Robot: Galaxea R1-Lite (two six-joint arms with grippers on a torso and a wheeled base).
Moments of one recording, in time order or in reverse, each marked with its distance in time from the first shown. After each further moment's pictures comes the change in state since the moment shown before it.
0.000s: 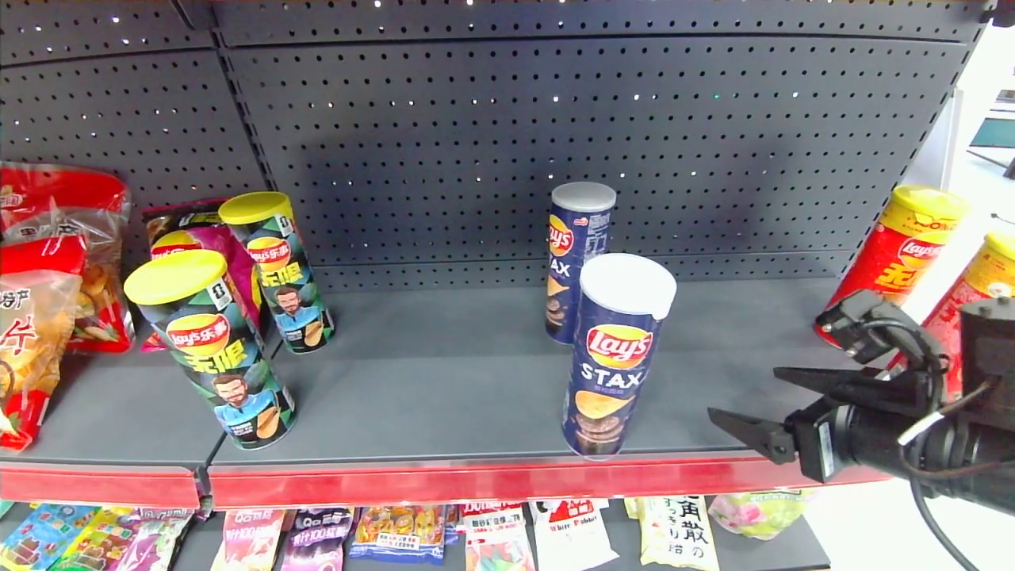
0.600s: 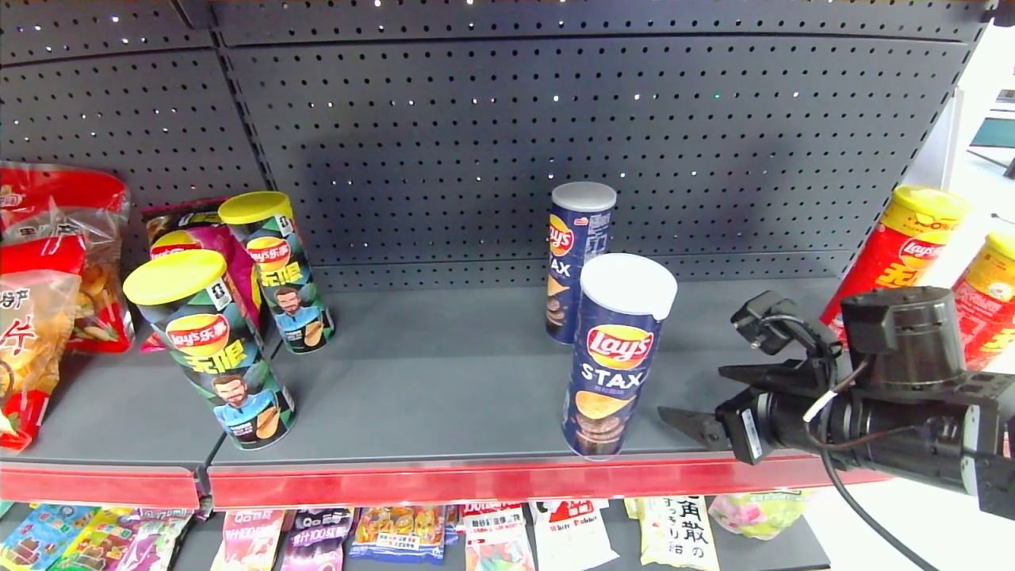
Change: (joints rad) left arm 0.000 0.001 0.000 0.000 0.000 0.000; right arm 0.063 0.189 -0.100 -0.015 -0.017 -0.008
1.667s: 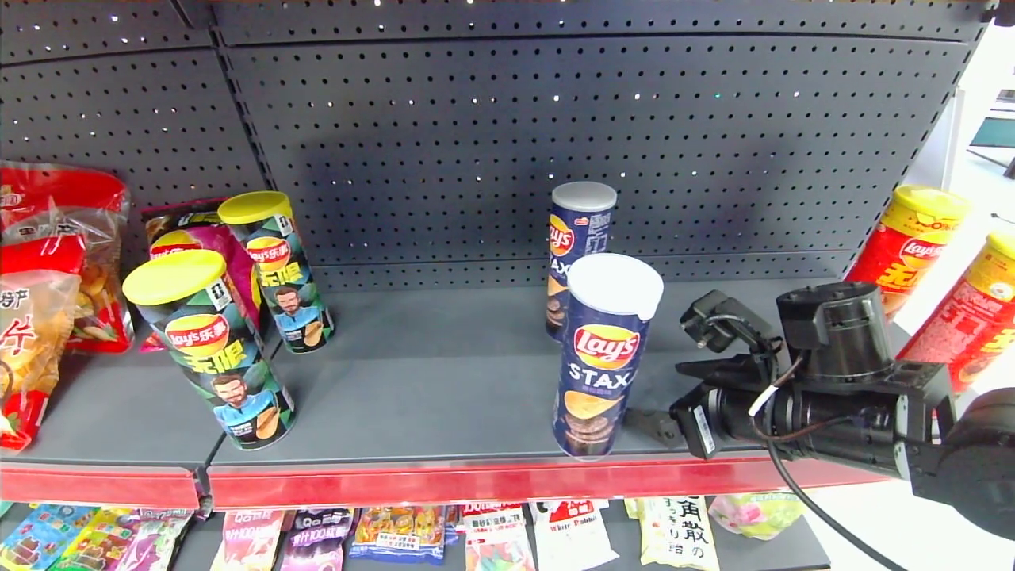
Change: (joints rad) left arm 0.000 0.001 0.000 0.000 0.000 0.000; right arm 0.078 0.098 -0.072 -0.020 0.000 0.000
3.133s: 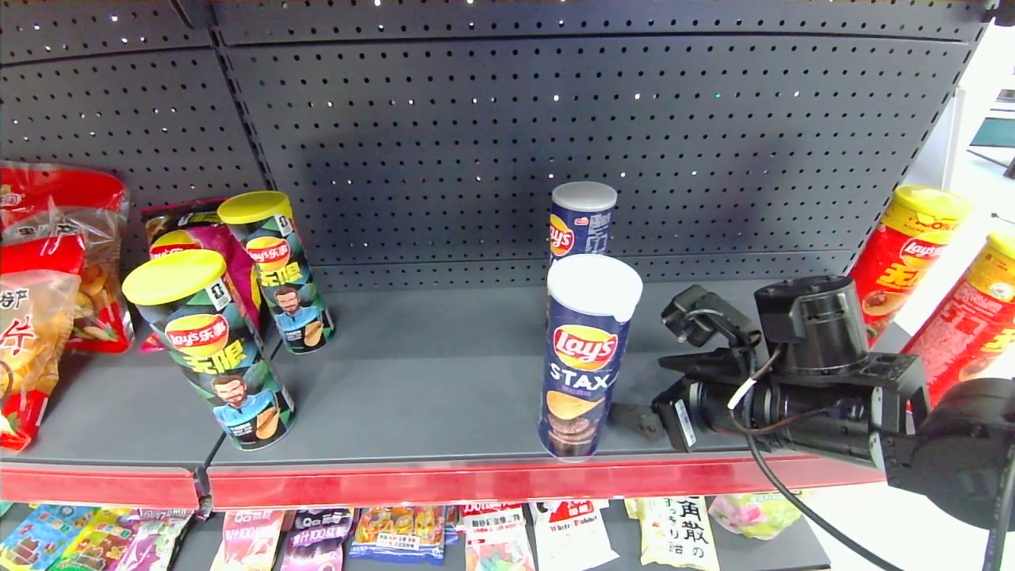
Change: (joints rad) left arm 0.000 0.000 0.000 0.000 0.000 0.000; right arm 0.027 0.033 -0.044 -0.001 -0.001 0.001
